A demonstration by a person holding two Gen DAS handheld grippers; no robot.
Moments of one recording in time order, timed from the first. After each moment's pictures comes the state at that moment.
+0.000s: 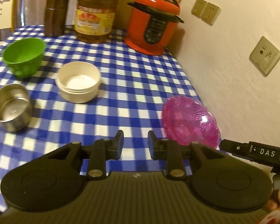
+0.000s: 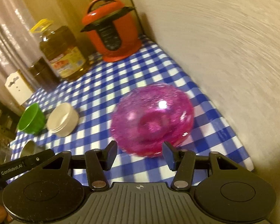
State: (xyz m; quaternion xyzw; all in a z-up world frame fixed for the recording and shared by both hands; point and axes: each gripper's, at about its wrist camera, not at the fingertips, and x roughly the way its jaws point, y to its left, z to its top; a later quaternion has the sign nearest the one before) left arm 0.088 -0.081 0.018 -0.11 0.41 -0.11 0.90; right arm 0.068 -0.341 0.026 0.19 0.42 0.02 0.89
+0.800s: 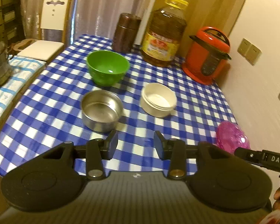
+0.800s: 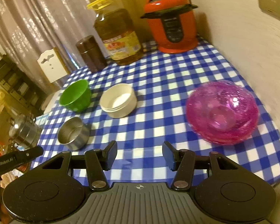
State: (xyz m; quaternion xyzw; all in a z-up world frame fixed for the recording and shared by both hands) left arm 0.021 0.072 0.052 -0.15 0.37 0.02 0.92; right arm 0.055 -0.219 0.048 0.15 0.42 0.13 0.89
